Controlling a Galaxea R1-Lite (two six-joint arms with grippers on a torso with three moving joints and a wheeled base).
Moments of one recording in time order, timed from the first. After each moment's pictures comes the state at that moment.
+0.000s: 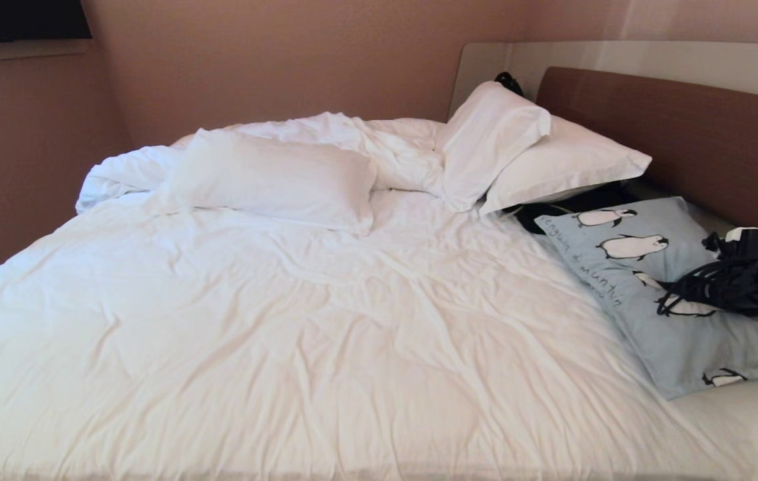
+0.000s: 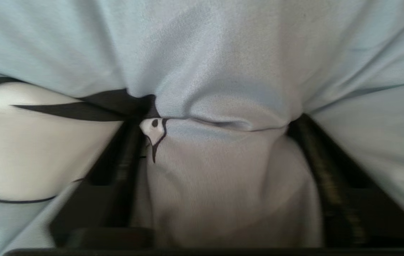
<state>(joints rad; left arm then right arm) 0.00 0.00 0.00 -0.01 0.00 0.00 -0.47 2.55 -1.92 0.02 0.03 -0.06</state>
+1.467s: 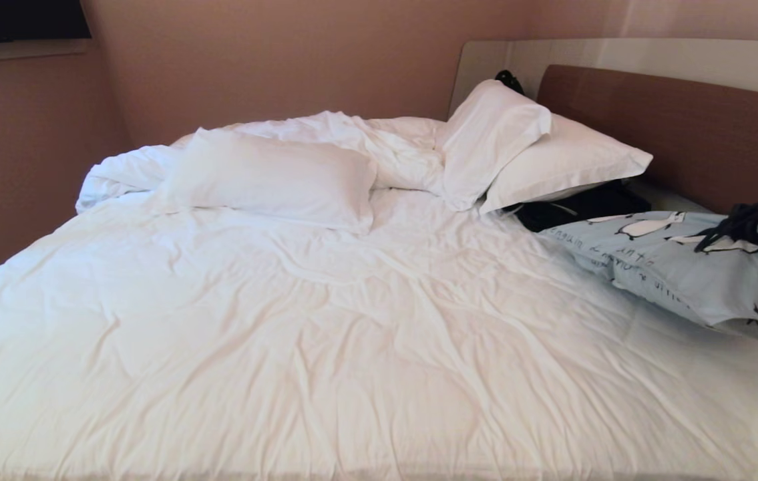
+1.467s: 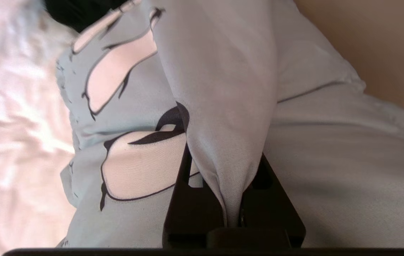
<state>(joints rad) 0.00 0.00 0.00 -0.01 0.00 0.00 -0.47 2.16 -1.79 0.03 0.11 0.16</state>
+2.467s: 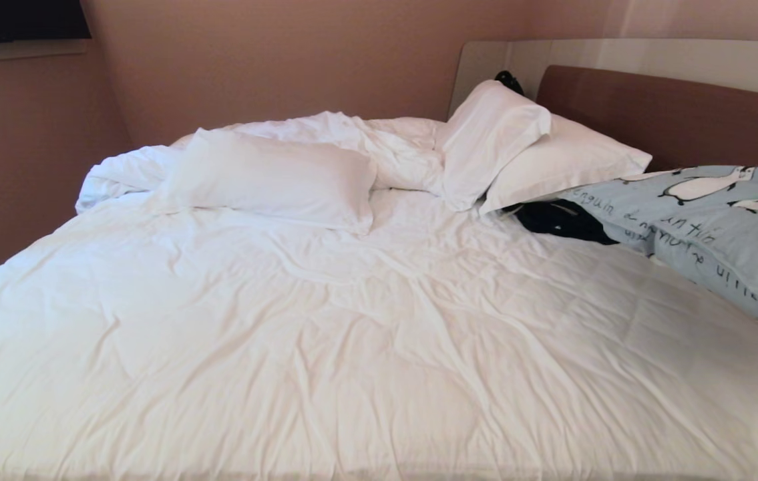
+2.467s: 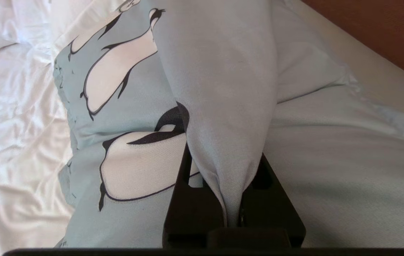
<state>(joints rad) 0.00 0.00 0.00 -0.01 0.00 0.00 -0.50 1.63 -1.39 0.02 0.11 0.16</state>
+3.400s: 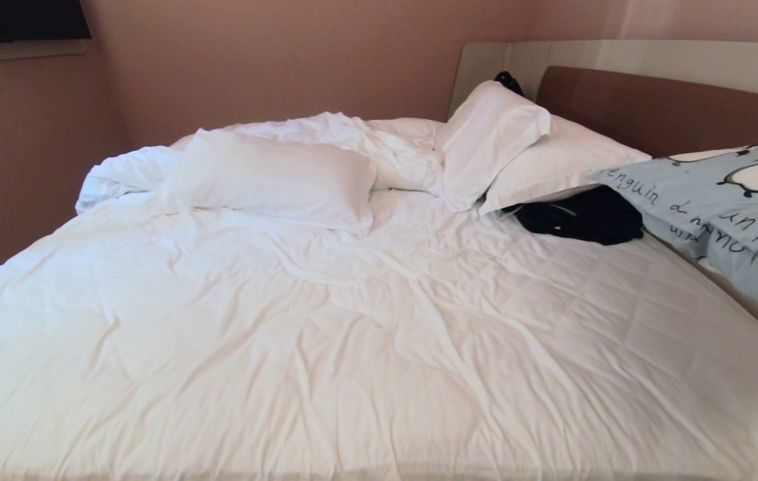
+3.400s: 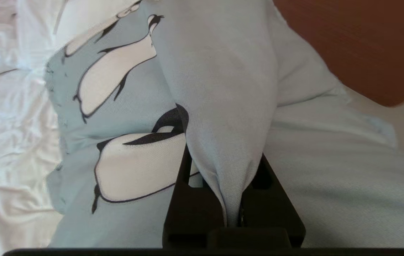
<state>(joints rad) 0.00 0.00 0.00 -0.01 0.00 0.00 -0.55 1.22 -1.12 0.02 0.06 0.13</state>
